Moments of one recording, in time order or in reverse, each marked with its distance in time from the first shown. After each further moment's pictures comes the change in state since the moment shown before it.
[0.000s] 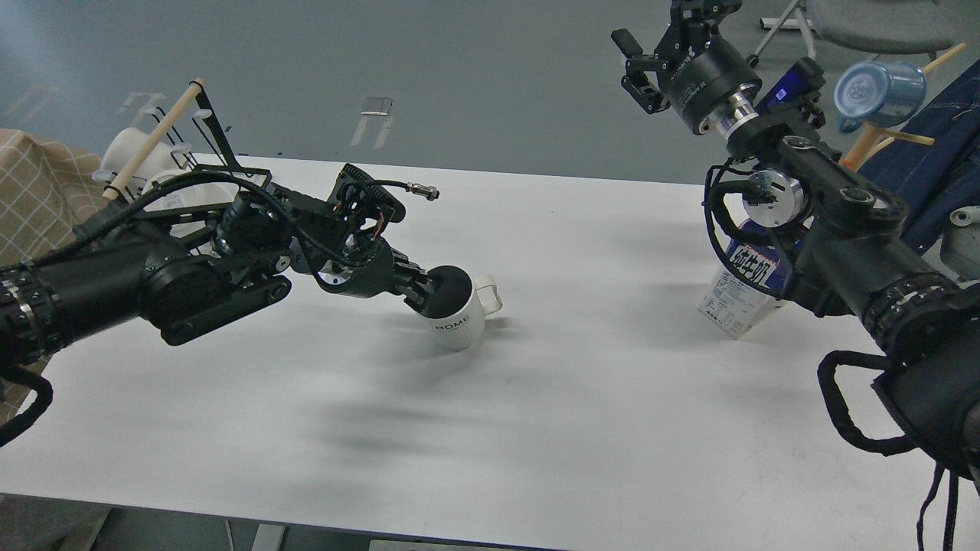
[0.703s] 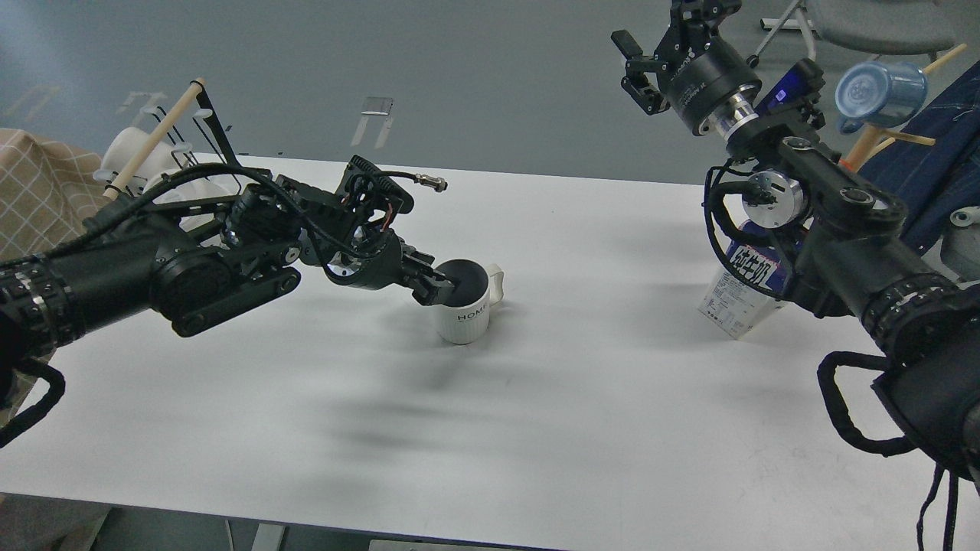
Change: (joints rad) left arm -0.034 -0.013 -0.004 0.011 -0.023 0.000 -0.007; right arm -0.003 0.000 0.000 0.001 0.000 0.000 0.000
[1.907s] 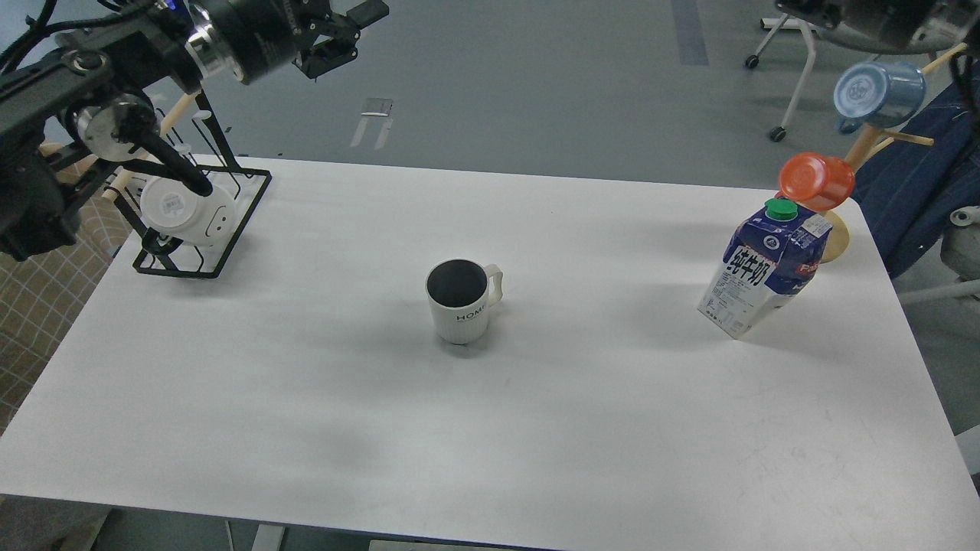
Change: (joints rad) left arm -0.012 0.214 -0.386 0.003 -1.429 0.082 0.005; right arm 0.184 -0.894 -0.414 0.812 -0.348 -0.004 0.000
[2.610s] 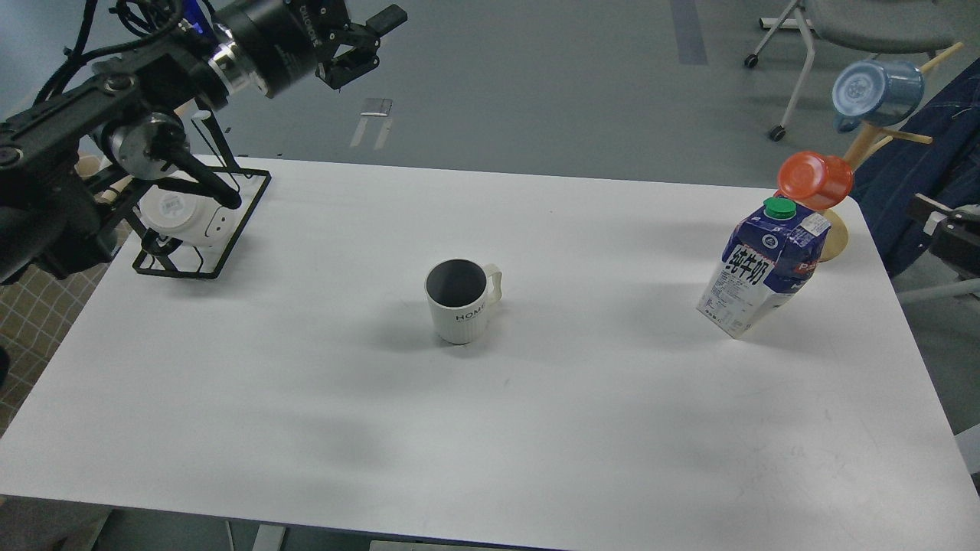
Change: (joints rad) left arm 0.055 -0.046 -0.042 0.000 0.010 0.002 -0.003; right arm -0.607 -0.363 -0.026 0.266 -0.760 -0.875 0.000
